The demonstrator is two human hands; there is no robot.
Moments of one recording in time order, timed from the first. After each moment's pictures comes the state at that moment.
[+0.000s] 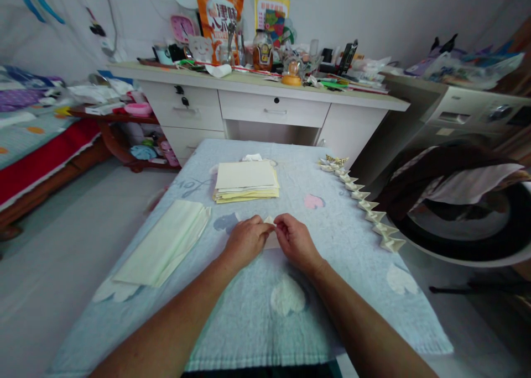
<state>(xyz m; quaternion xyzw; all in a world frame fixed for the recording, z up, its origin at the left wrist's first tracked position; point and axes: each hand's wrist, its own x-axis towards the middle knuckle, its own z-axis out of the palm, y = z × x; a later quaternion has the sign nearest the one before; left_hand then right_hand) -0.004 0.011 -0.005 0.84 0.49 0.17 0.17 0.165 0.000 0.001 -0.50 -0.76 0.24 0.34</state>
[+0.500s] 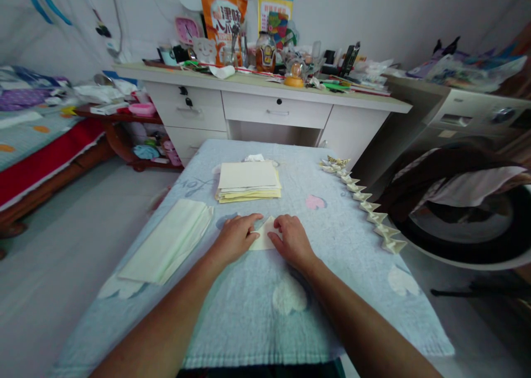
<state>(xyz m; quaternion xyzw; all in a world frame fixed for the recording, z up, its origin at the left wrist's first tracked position) -0.033 0.016 -0.003 0.79 0.54 0.18 0.21 0.151 0.005 -0.005 -0.57 -0.79 0.12 0.19</state>
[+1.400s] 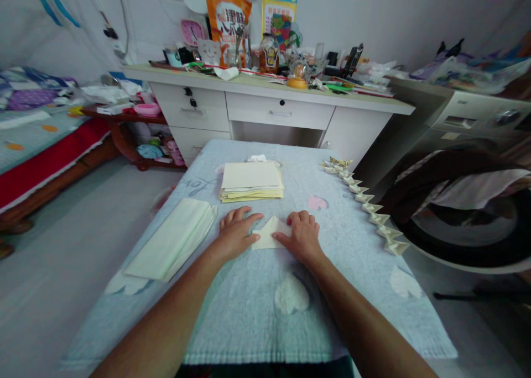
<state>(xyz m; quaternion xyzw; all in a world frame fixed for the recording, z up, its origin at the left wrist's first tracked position) -0.042 0.015 -0.003 0.77 0.60 0.12 0.18 0.163 0.006 -0.005 -0.67 -0.72 0.08 0.15</state>
